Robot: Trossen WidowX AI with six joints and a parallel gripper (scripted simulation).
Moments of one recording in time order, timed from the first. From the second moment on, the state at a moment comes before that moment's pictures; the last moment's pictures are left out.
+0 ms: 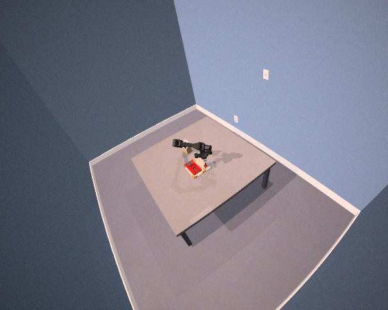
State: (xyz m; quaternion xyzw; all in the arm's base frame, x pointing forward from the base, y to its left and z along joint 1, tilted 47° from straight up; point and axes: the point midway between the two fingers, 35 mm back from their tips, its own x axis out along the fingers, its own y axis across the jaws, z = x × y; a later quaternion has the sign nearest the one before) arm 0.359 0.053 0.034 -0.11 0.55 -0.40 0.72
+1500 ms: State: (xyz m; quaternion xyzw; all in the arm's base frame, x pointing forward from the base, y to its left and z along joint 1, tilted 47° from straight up) arm 0.322 -0.071 0.084 -0.26 0.62 -0.29 0.68
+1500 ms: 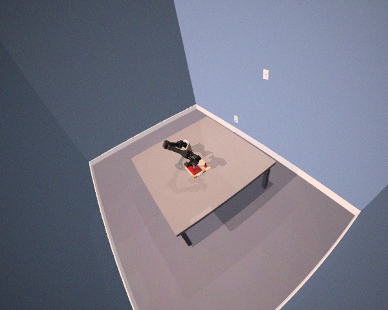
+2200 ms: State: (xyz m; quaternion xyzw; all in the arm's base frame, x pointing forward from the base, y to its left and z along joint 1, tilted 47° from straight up) arm 0.321 -0.072 0.085 -0.26 0.62 -0.29 0.68
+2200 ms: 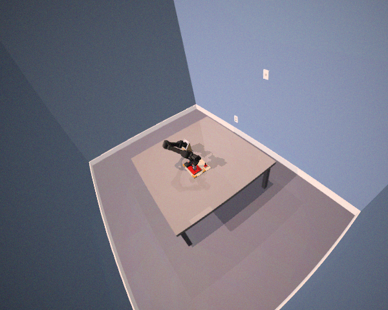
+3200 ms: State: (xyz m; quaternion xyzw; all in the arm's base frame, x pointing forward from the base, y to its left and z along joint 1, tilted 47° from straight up) arm 0.321 -0.072 0.085 -0.27 0.62 -0.28 0.68
